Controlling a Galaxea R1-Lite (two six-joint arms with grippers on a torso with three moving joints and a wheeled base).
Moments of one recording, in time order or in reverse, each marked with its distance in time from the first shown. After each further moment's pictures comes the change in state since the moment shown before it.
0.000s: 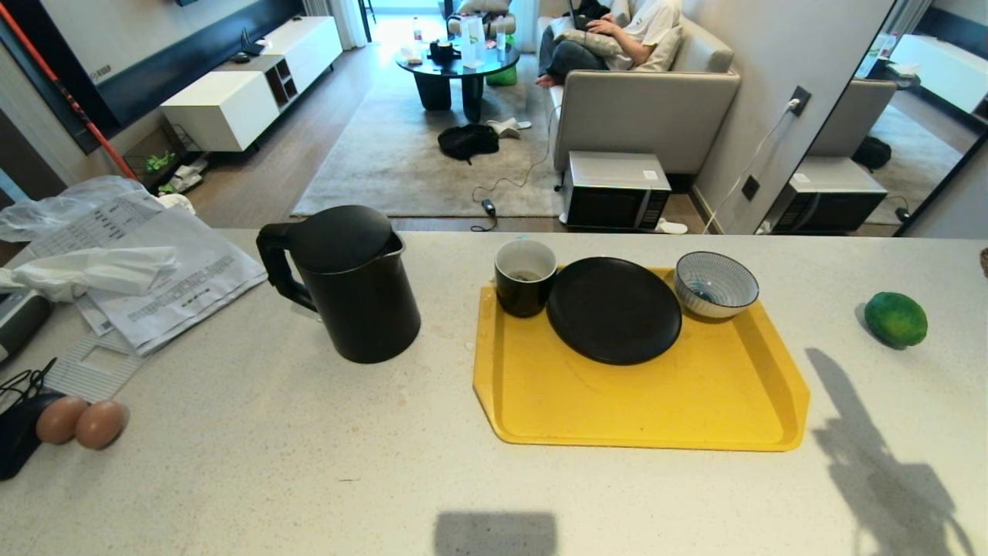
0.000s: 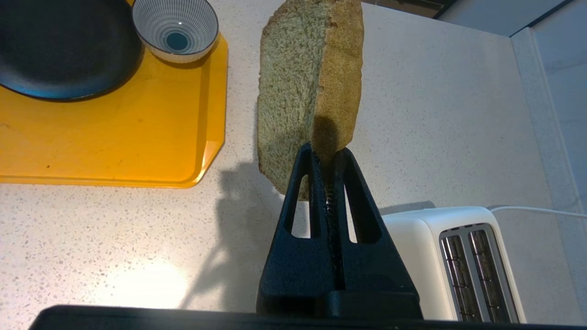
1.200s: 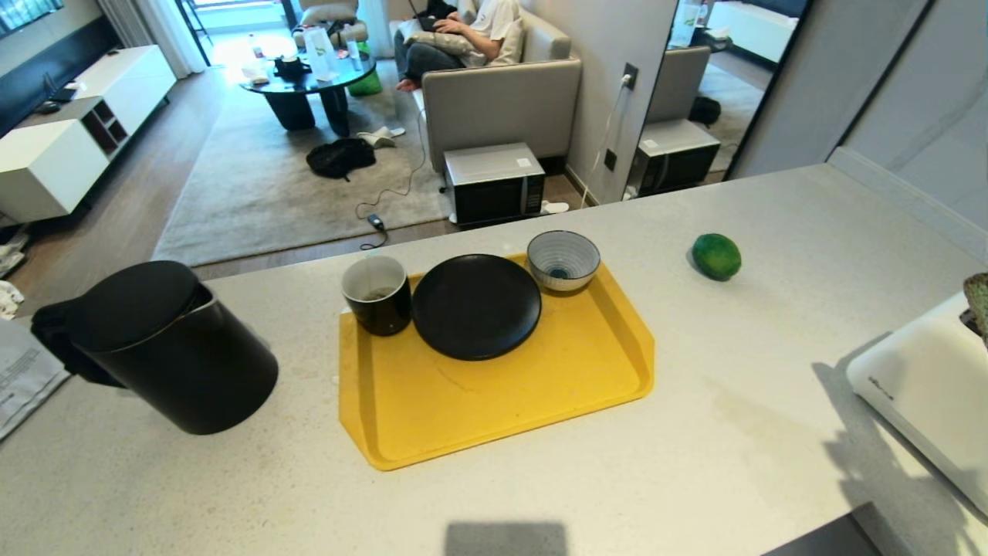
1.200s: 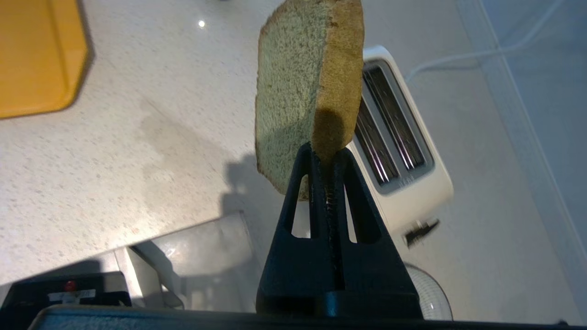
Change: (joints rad) left arm 0.000 0.000 0.000 0.000 0.000 0.000; right arm 0.001 -0.015 0.060 -0.001 0.010 -0.010
